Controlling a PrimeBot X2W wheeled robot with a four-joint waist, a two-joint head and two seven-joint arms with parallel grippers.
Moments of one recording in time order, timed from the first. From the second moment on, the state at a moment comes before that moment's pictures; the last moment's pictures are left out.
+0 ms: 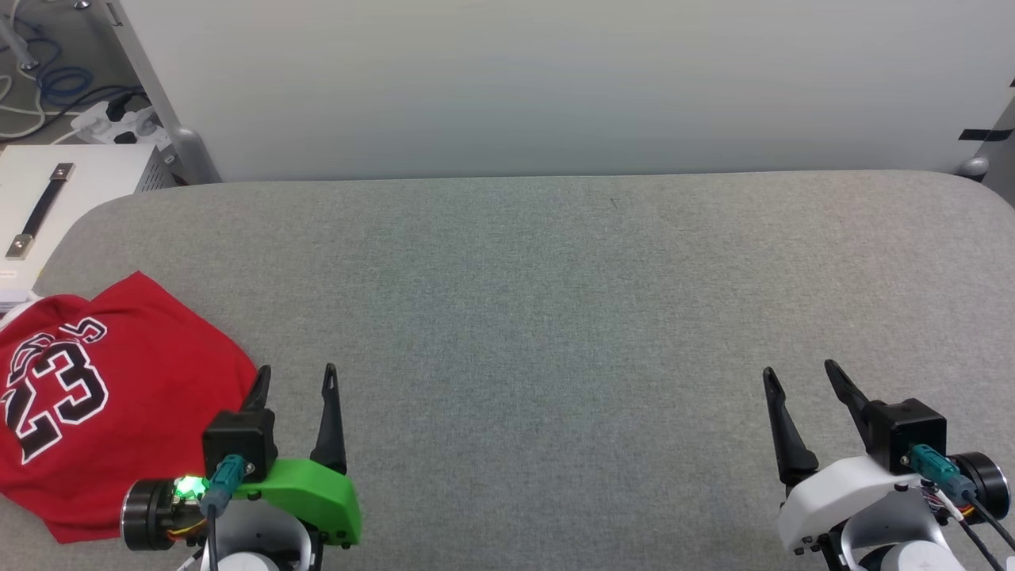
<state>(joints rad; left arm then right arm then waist) 0.02 0.06 0.00 0.01 -0.02 0.00 -0.01 0.02 -0.05 0.00 0.00 0.02 0.13 -0.01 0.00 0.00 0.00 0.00</state>
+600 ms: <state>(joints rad) 0.02 0.06 -0.02 0.02 -0.05 0.00 -0.05 0.02 -0.05 -0.01 -0.01 0.05 0.13 -0.04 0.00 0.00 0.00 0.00</state>
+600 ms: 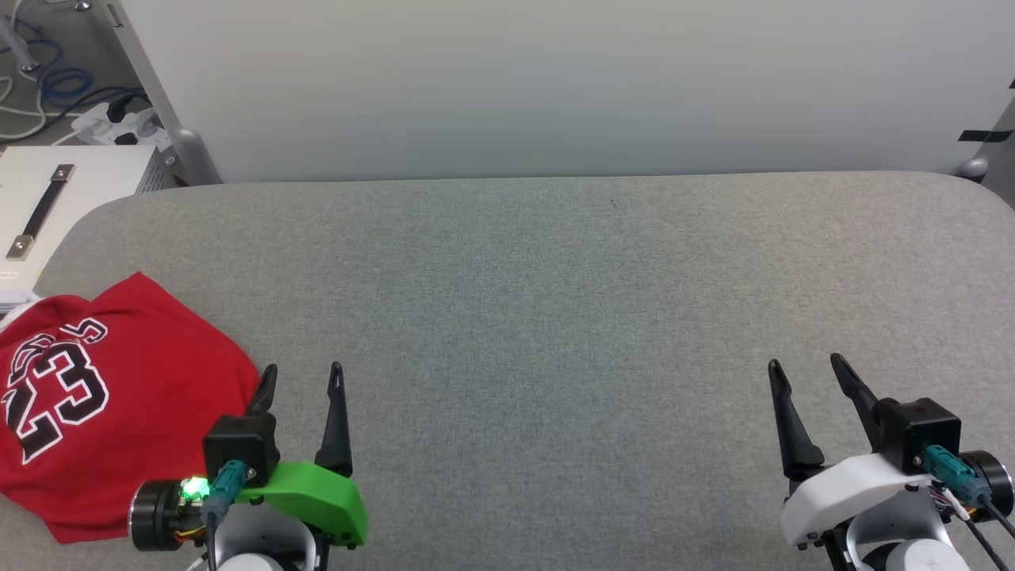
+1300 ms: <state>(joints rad) 0.02 0.06 -0.03 0.06 -0.10 0.00 -0.10 0.02 -0.05 -0.02 -0.06 0.08 0.13 -0.04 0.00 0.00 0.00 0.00</state>
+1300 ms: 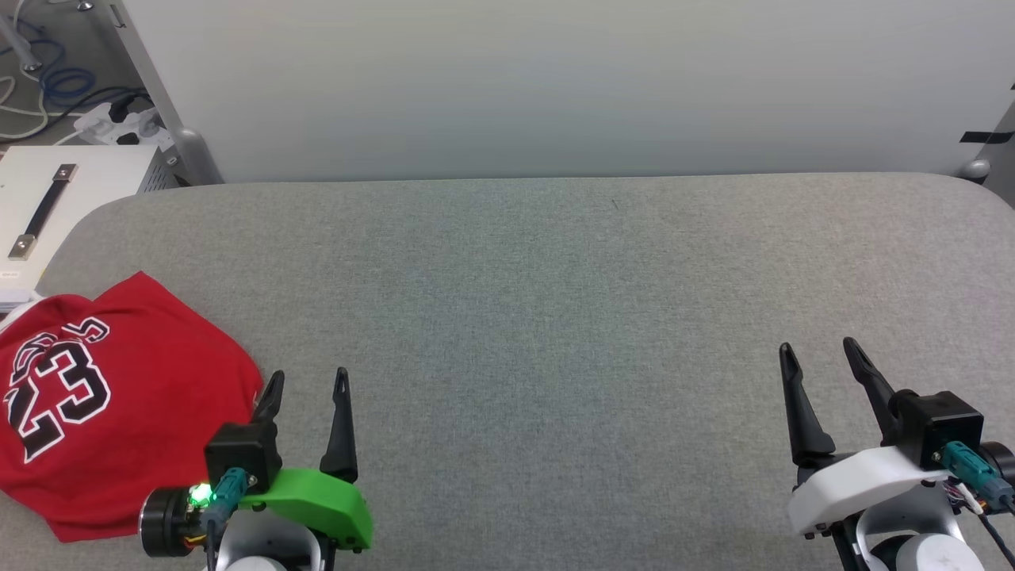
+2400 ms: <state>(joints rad) -0.03 0.06 0.01 0.09 -0.12 0.00 -0.17 0.01 -0.07 0.02 -0.12 0.09 0.13 -0.05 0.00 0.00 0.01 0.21</state>
